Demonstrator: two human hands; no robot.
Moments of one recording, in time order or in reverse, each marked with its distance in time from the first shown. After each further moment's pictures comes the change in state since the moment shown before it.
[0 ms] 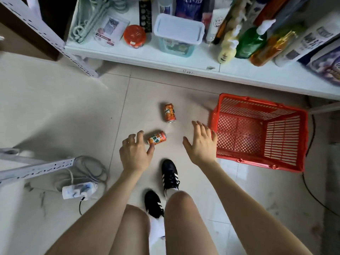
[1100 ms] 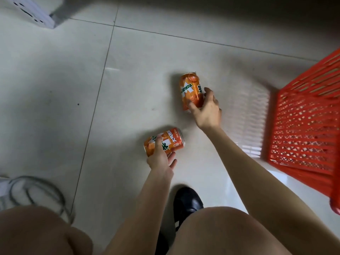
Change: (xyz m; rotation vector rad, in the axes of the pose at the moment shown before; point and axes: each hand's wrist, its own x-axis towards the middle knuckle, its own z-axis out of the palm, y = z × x) left_hand 0.164 -0.037 0.364 -1.622 -0.220 -1.243; right_hand 0.235 0.063 0.366 0.455 0.016 0.191
